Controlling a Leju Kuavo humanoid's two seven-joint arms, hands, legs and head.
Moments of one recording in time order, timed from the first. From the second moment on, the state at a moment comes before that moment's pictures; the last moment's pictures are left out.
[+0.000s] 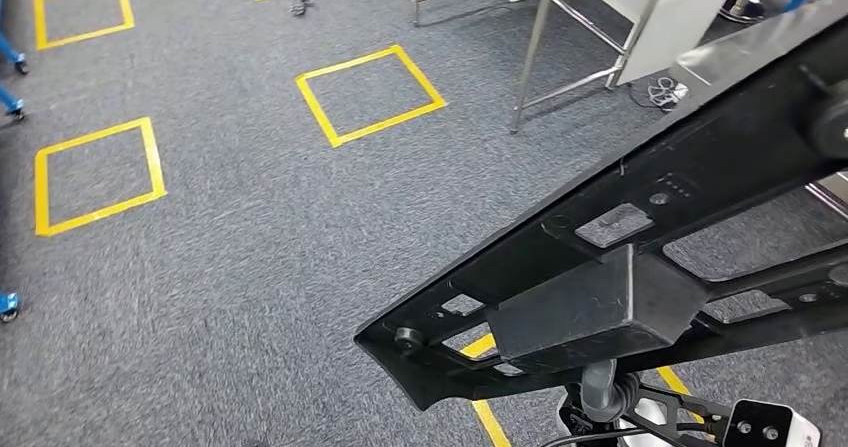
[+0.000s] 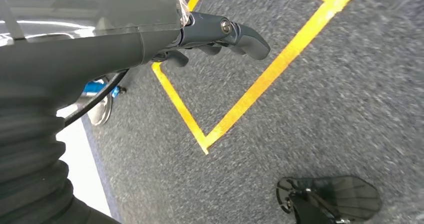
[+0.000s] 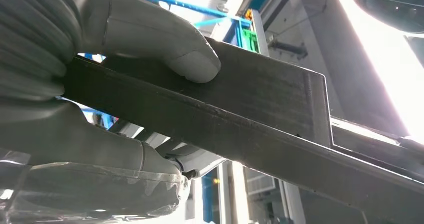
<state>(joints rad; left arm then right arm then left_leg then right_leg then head) -0.13 -0.10 1.16 -0.20 -1.35 0.16 0.01 -0.06 0.13 0.22 -1.89 -0.25 0.63 -0.64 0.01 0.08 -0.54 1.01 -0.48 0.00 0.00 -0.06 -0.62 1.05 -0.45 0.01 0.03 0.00</state>
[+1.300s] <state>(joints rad) -0.12 -0.10 1.16 -0.20 -1.35 0.14 -0.02 -0.07 0.13 0.22 -1.87 -0.26 0.65 -0.64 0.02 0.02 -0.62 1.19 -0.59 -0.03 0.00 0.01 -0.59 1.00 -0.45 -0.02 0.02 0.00</state>
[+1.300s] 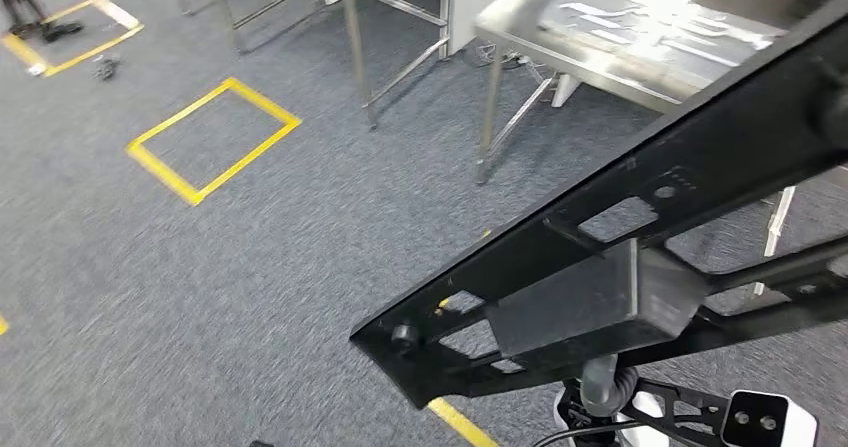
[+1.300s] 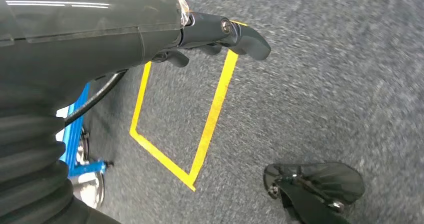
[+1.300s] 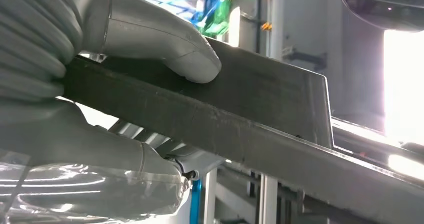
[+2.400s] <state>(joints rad) -0.12 -0.11 1.16 -0.20 -1.33 0.14 -0.02 -0.09 0.12 0.22 -1.84 -0.27 0.65 -0.65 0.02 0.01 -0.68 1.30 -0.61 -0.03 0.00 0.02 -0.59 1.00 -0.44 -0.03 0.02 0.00</state>
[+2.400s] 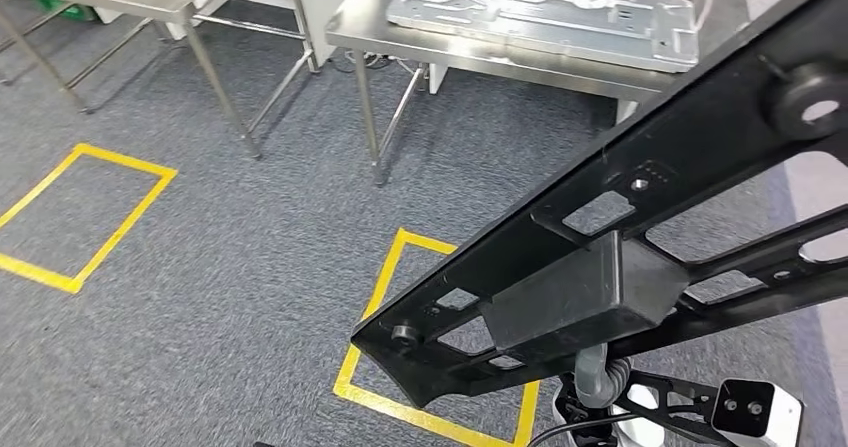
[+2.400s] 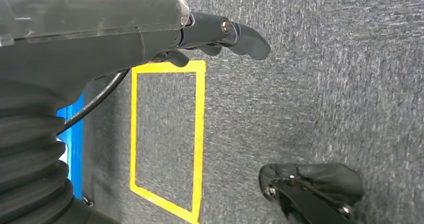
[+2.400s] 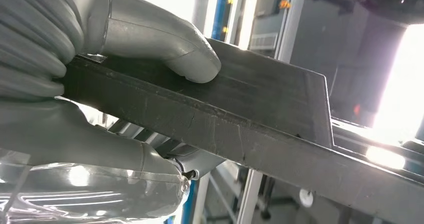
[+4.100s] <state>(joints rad) -0.12 -0.10 1.18 -0.20 -1.33 0.15 0.01 -0.06 0.12 0.23 -1.84 -0.21 0.55 -0.64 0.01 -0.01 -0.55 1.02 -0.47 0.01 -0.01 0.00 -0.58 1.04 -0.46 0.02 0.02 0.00</state>
